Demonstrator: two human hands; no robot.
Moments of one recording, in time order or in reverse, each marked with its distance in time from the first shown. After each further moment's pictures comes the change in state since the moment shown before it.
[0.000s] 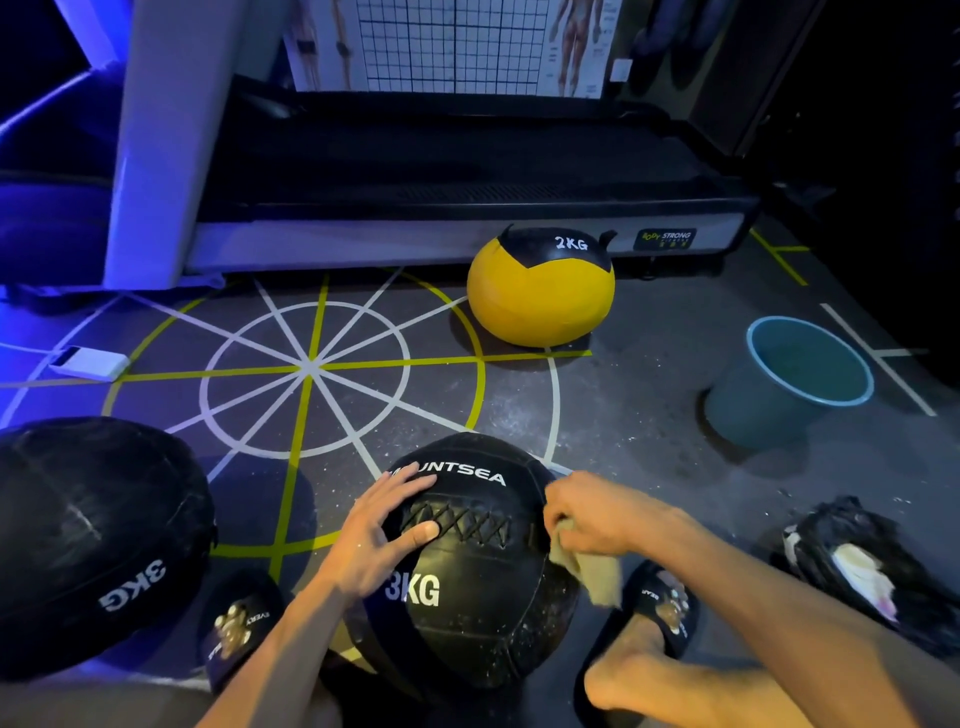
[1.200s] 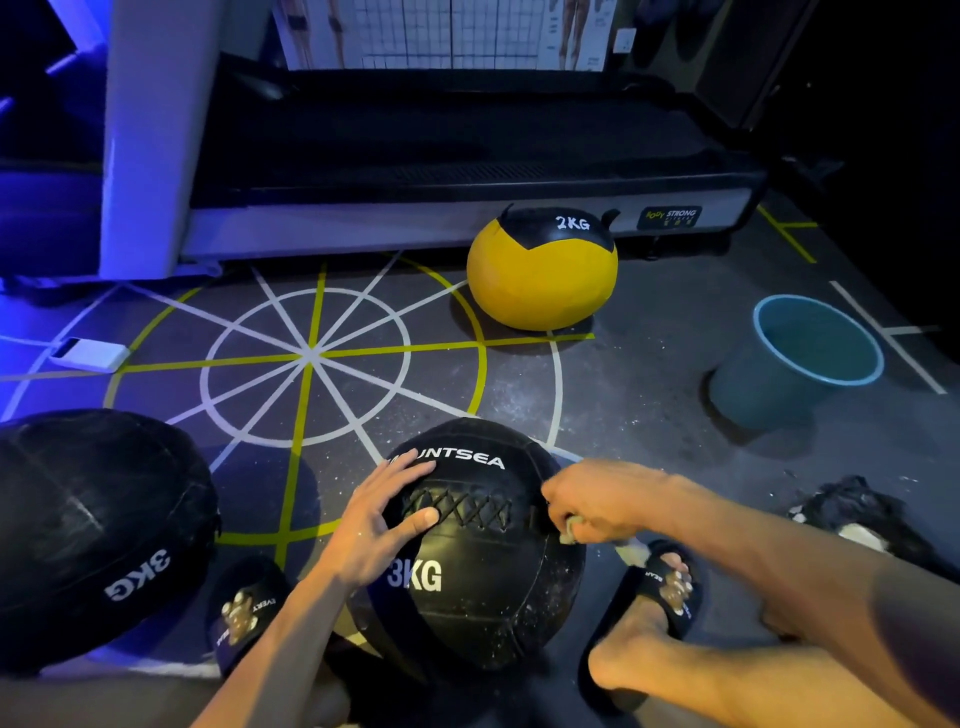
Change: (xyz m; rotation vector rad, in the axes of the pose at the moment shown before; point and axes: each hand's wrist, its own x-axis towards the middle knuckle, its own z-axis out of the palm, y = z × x) left_hand -0.002 -0.002 0.000 0.006 -0.003 -0.015; right_hand 0.002 0.005 -0.008 -0.205 -0.084 -0.211
